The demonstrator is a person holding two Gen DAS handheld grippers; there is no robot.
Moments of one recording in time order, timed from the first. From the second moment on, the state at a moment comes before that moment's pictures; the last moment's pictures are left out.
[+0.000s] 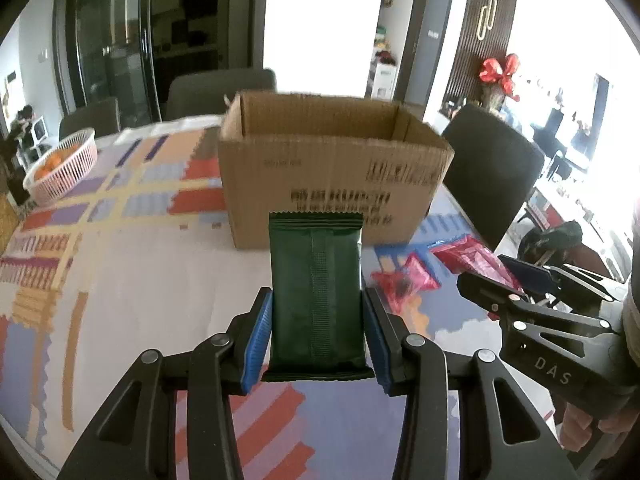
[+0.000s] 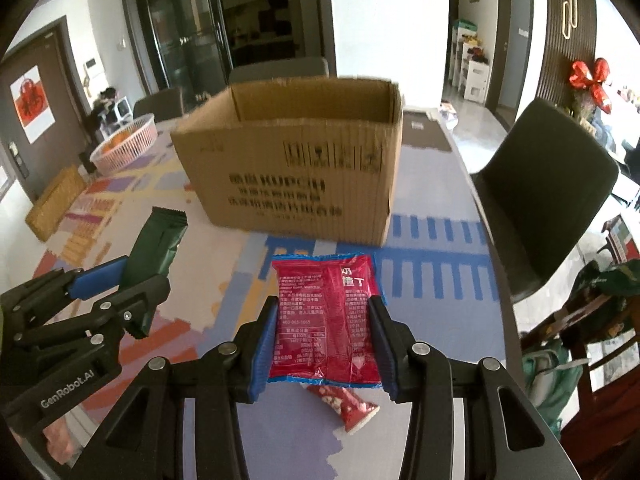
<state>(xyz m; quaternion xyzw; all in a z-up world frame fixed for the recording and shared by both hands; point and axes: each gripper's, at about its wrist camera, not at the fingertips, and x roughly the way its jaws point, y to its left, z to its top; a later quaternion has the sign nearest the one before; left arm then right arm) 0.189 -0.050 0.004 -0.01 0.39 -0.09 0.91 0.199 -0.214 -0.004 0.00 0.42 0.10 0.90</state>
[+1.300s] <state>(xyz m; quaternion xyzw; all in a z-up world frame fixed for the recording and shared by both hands) 0.325 -0.025 0.094 0.01 0.34 -0.11 0.94 0.321 -0.195 0.099 -0.02 0.32 0.10 0.94</state>
